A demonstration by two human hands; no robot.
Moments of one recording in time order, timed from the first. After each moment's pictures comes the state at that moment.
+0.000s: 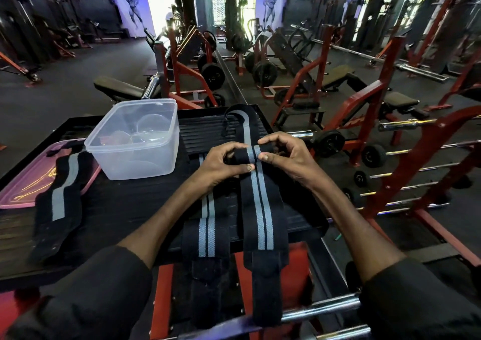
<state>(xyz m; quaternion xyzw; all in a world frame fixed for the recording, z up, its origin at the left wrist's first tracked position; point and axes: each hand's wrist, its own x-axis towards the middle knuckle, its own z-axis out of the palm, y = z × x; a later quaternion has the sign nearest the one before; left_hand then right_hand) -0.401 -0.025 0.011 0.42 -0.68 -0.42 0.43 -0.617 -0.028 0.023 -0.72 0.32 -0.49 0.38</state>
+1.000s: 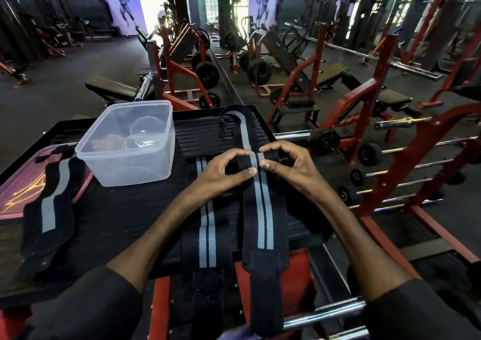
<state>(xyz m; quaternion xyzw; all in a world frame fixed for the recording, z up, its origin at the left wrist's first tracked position) -0.400 -0.021 0.009 0.43 -0.73 -0.38 0.37 -0.621 -0.022 0.014 -0.72 0.35 -0.50 0.32</state>
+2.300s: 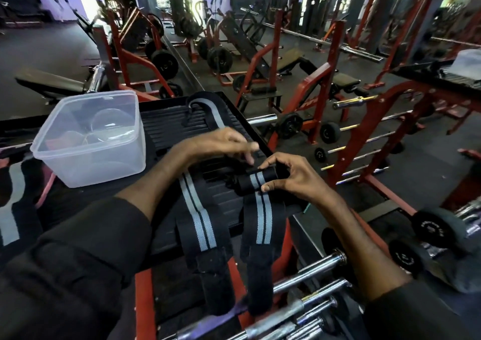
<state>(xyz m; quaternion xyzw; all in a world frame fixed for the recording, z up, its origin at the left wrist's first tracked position) -0.431 -0.062 0.048 0.32 -0.85 -0.40 0.07 -0.657 0.034 -0.011 -0.74 0.49 -0.38 0.27</state>
